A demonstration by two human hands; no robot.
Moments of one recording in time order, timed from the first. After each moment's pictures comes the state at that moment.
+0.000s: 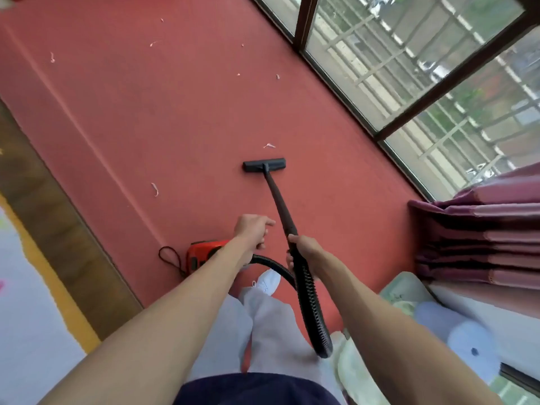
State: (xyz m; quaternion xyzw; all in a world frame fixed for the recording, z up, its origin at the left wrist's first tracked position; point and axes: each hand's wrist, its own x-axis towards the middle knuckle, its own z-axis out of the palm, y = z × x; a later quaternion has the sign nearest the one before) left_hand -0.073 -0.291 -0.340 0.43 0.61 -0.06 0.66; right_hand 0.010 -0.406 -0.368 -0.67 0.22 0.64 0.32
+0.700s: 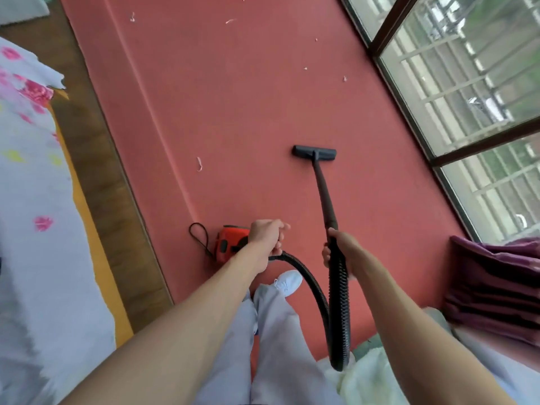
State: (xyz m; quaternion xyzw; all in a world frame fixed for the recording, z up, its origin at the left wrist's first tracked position) left_hand -0.174 -0.252 -0.351 0.30 0.65 0.01 0.70; right_hand -0.020 -0.358 -0.405 -0.69 0.21 0.63 0.30
